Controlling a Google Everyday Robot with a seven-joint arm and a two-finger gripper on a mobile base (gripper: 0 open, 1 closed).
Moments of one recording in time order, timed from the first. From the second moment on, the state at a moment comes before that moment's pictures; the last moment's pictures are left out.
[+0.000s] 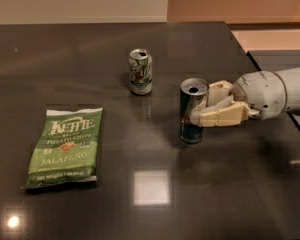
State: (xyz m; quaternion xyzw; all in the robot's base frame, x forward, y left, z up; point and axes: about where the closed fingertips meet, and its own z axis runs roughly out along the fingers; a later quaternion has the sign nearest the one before) arm 0.439 -0.099 0.930 -0.54 0.53 0.50 0.41
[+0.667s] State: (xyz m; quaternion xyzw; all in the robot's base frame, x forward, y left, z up) arm 0.447 -0.105 0.903 -0.53 0.51 0.52 0.44
